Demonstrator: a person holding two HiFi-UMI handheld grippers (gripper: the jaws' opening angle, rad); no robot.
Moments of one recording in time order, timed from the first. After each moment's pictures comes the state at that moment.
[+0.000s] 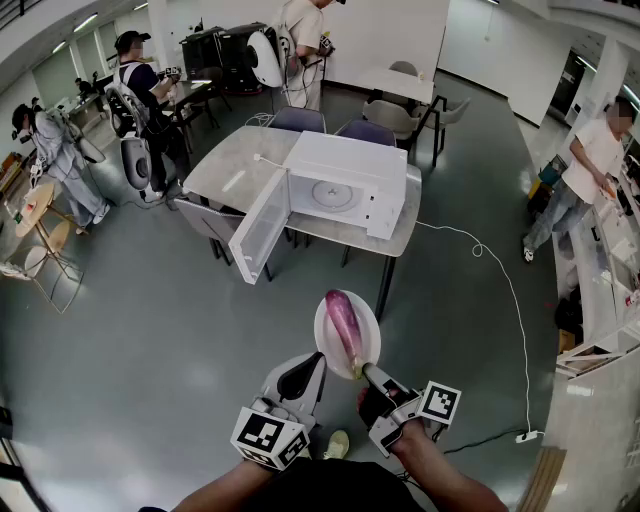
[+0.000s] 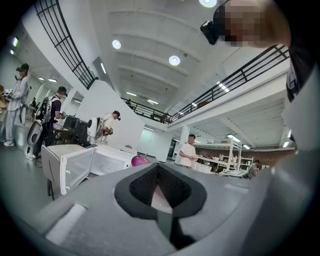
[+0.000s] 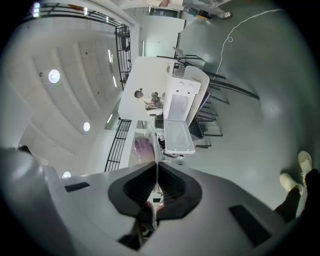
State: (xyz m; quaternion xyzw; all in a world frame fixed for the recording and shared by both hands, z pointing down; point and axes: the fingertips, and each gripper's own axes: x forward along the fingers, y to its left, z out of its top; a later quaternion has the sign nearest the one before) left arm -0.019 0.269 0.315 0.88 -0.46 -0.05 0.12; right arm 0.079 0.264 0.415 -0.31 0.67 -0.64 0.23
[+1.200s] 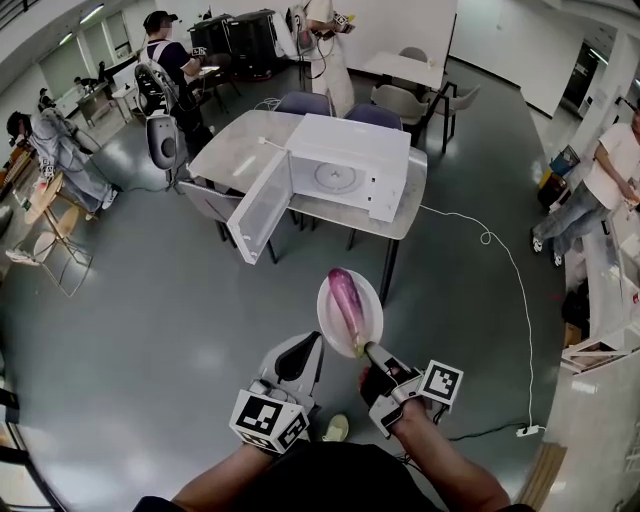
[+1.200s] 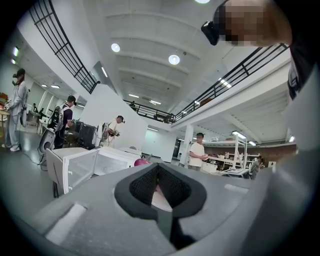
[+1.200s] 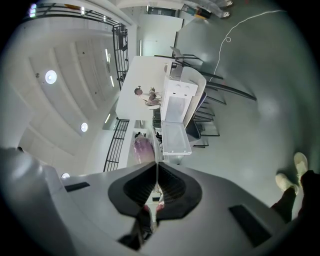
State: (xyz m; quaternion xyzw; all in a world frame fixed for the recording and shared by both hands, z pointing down) left arm 0.006 0.274 0.316 0.87 -0.49 -0.04 0.10; right arm 0.112 0.262 0.424 -0.32 0.66 -0.65 0.22
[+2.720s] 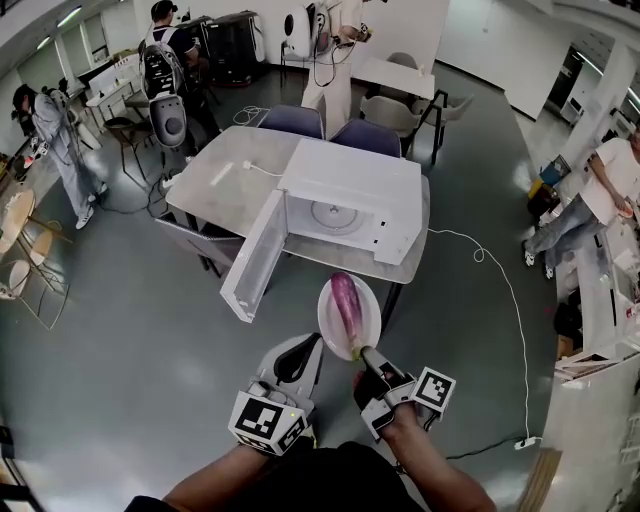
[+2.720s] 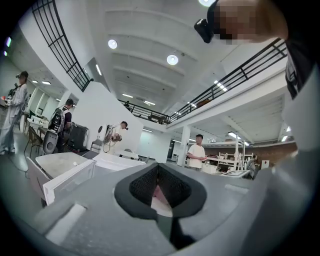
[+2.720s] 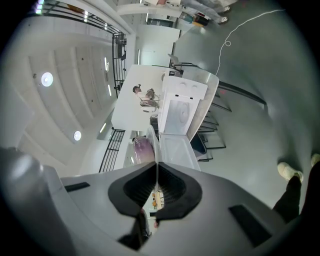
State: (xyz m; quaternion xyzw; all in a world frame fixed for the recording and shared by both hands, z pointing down) left arm -0.059 0.078 0.319 0.89 -0.45 -0.05 0.09; right arm 0.046 0.073 0.437 -0.37 0.63 -0.64 0.25
